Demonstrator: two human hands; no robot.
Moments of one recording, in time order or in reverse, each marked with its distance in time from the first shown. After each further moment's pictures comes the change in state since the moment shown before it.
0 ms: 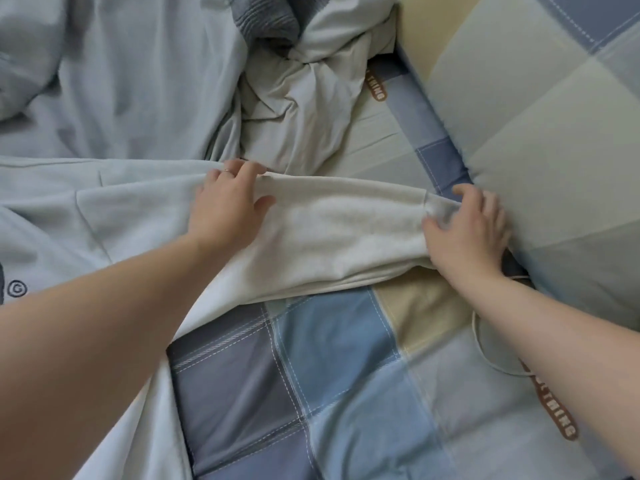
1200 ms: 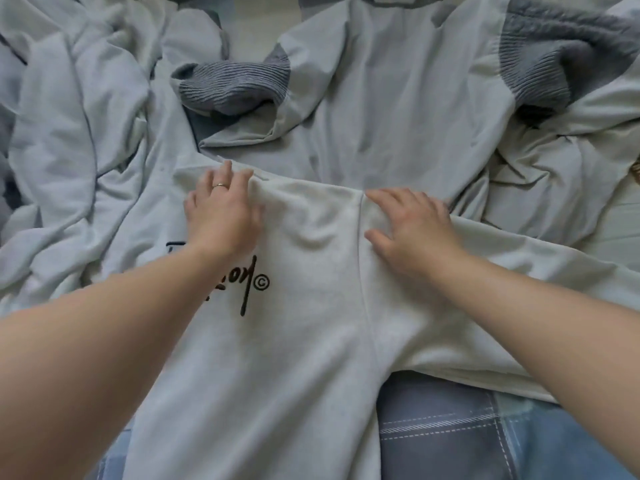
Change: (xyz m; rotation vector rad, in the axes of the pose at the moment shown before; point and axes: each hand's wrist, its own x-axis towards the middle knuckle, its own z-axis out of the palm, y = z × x) left_hand -0.048 -0.287 -0.106 0.121 0.154 -0.489; right_hand -0.071 -0.327 0.143 -0.114 -0.319 -0.896
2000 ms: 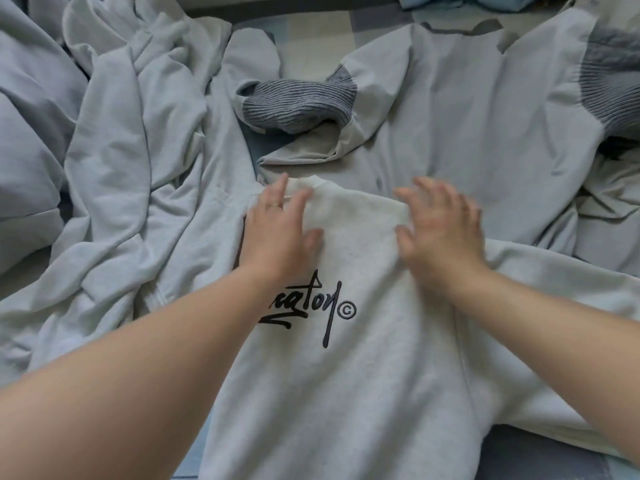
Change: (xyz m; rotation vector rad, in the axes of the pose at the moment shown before) left_hand 0.026 -0.053 0.014 -0.157 0.012 0.163; right_hand 0.051 -0.078 0.028 -0.059 0.246 0.025
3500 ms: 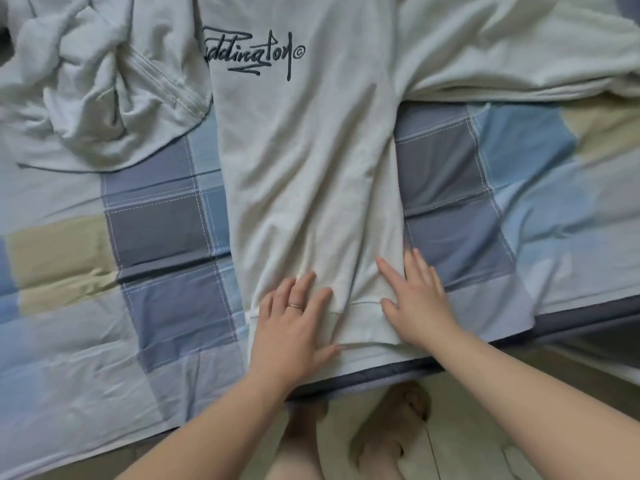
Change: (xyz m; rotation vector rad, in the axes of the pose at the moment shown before) left_hand -0.529 -0.006 0.003 0.084 -0.523 0.297; right_hand -0.503 -0.079 -0.044 0.025 -0.802 0.363
